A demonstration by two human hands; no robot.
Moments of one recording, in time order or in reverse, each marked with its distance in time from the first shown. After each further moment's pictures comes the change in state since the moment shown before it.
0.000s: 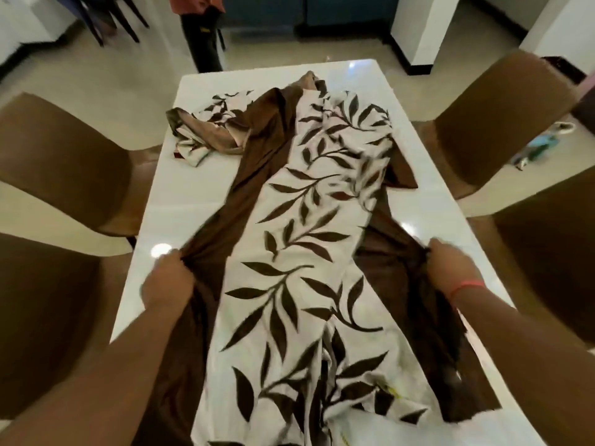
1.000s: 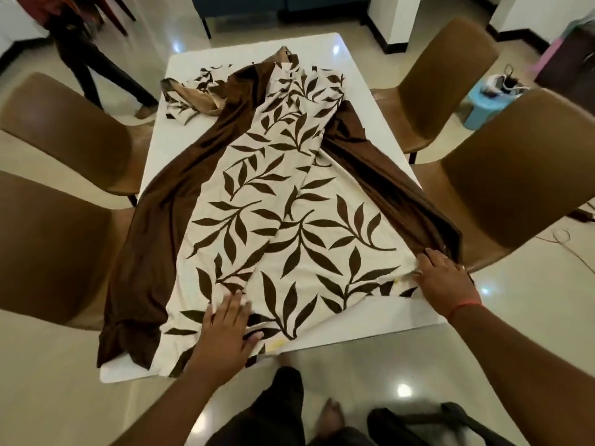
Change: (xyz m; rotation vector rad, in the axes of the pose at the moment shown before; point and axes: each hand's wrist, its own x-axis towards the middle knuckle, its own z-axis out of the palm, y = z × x) left_hand -0.352 -0.066 0.031 0.404 -0.328 0.677; right_hand -0.261 0.152 0.015 -0.317 -0.115 -0.137
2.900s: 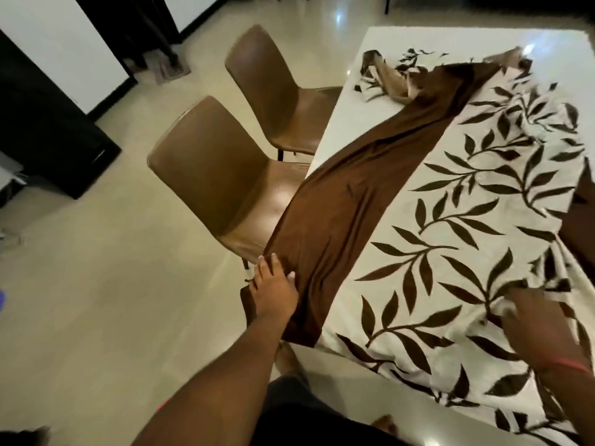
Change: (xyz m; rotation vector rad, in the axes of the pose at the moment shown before) left_hand -0.058 -0.137 -0.005 -0.518 0.108 -0.907; right_hand 0.005 -0.181 -0.024 0.174 0.190 -0.275
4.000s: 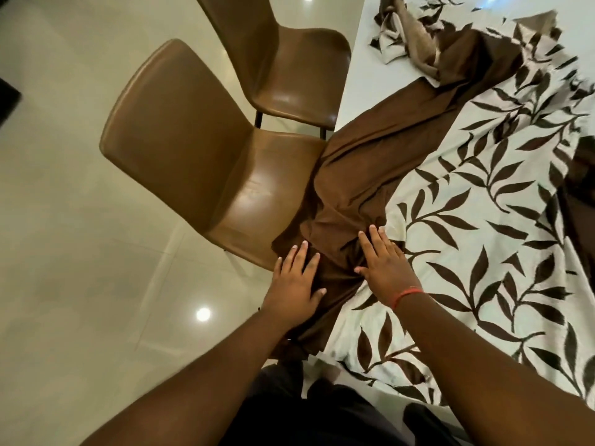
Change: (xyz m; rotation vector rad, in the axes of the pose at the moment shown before) left_hand 0.114 -0.056 -0.021 0.080 -0.260 0.641; right_hand 0.097 -0.329 0.065 -0.115 -0.358 -0.297
